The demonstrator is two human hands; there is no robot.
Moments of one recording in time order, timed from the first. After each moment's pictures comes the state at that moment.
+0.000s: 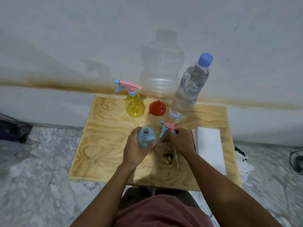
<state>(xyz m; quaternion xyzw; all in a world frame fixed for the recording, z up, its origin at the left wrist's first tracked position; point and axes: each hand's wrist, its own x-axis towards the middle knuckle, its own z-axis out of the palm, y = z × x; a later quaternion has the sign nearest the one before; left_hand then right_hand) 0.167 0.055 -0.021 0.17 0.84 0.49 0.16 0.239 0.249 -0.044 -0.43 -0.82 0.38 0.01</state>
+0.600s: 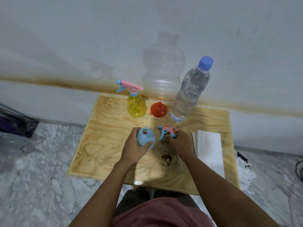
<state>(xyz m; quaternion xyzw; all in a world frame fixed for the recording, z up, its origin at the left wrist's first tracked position) 0.163 0.057 -0.019 0.16 0.83 0.49 0.20 0.242 0.252 -0.045 -0.41 -0.84 0.36 -0.02</state>
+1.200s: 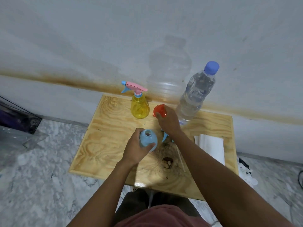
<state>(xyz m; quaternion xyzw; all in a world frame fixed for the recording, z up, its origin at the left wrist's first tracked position) 0.162 0.058 -0.010 0.15 0.83 0.49 0.22 0.145 0.244 -0.002 -0.30 -0.85 0.43 0.04</state>
